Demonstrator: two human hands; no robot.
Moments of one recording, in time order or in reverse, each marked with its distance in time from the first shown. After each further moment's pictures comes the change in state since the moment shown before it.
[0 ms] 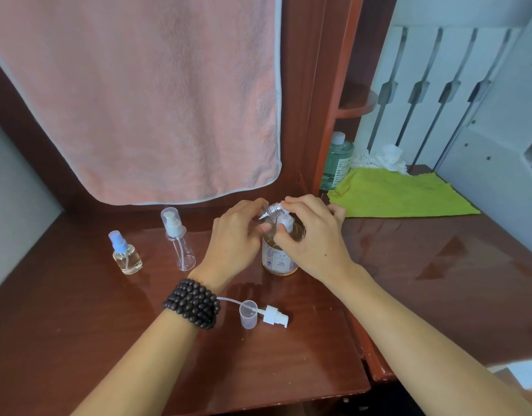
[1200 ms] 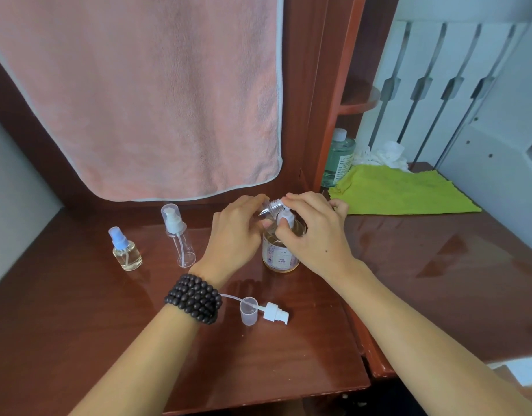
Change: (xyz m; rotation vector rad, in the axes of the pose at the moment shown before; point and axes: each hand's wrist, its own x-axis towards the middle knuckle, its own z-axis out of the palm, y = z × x) left_hand 0.002 -0.001 0.001 0.018 0.014 0.020; right_hand 0.002 0.003 0.002 -0.023 0.035 -0.027
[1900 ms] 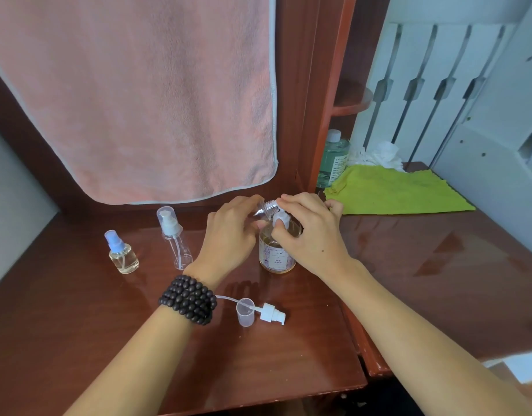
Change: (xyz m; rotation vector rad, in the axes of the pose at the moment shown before) left_hand 0.001 0.000 -0.002 0.016 0.008 0.024; right_hand 0.000 0.001 -0.002 0.021 -0.019 0.000
